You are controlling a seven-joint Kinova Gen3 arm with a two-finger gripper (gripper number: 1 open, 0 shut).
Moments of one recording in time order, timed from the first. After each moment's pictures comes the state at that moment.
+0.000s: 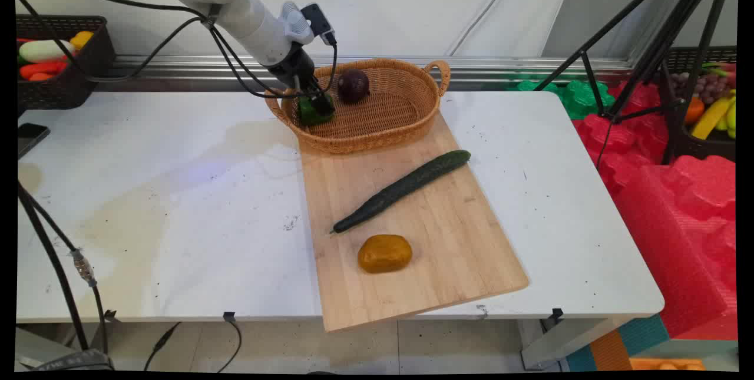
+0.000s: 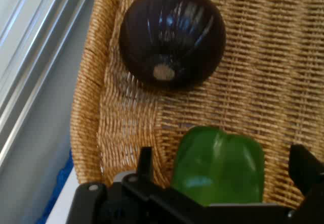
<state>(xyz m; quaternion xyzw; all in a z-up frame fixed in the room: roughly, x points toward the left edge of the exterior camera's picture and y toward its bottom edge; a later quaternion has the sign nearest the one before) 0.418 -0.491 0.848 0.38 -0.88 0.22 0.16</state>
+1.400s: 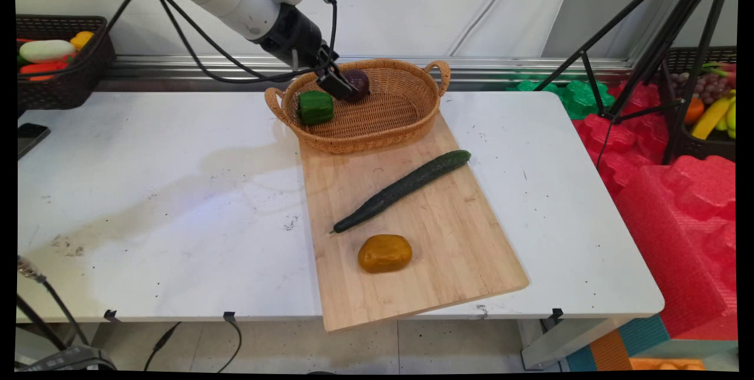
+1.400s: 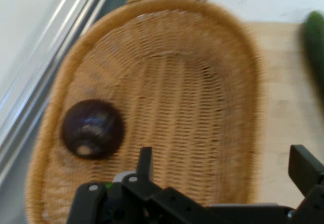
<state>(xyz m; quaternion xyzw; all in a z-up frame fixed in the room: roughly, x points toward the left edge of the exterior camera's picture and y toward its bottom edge) 0.366 -0.395 0.949 0.33 -0.88 0.23 0.25</state>
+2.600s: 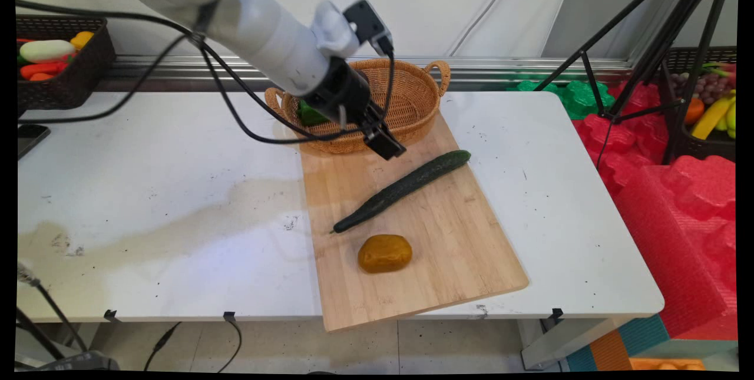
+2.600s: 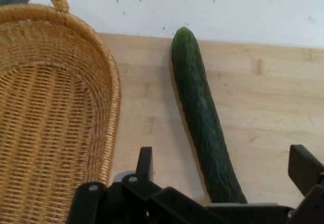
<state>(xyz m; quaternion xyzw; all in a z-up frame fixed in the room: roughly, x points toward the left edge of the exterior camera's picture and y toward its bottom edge) 0.274 -0.349 0.921 0.33 -0.89 0.16 0.28</state>
